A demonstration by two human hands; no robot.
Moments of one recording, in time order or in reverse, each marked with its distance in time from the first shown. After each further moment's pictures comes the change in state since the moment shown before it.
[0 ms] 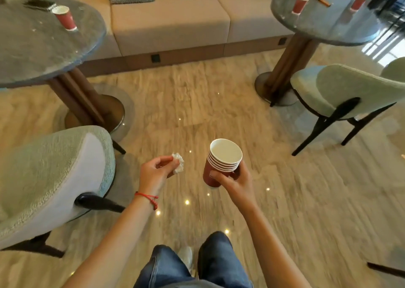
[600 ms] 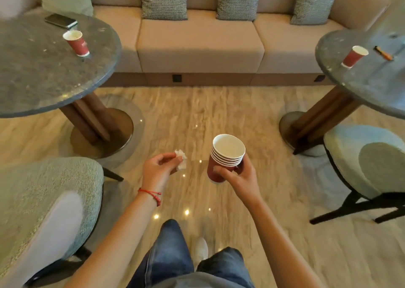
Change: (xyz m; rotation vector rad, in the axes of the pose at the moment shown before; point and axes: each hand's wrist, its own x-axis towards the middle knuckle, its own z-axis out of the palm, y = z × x) left_hand 0.254 0.118 0.101 -0.135 0.197 0.036; right_hand 0.336 -0.076 0.020 -0.060 -0.208 -0.025
